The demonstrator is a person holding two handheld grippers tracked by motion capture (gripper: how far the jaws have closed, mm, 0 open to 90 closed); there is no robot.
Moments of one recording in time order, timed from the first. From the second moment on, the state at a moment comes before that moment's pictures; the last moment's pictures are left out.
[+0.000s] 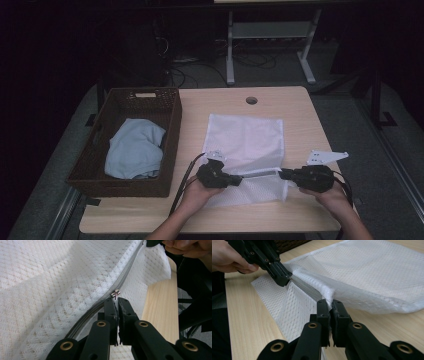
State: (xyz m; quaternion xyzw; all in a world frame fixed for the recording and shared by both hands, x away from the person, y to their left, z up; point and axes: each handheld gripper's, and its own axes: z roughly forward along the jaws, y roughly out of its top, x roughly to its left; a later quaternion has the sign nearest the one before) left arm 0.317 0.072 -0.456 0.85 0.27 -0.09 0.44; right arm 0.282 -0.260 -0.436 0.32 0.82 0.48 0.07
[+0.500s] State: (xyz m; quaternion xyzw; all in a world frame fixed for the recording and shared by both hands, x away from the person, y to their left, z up) left arm 0.319 0.074 -0.458 0.85 0.28 -0.09 0.44; right arm 0.284 -0.263 -0.438 0.32 0.82 0.47 0.07
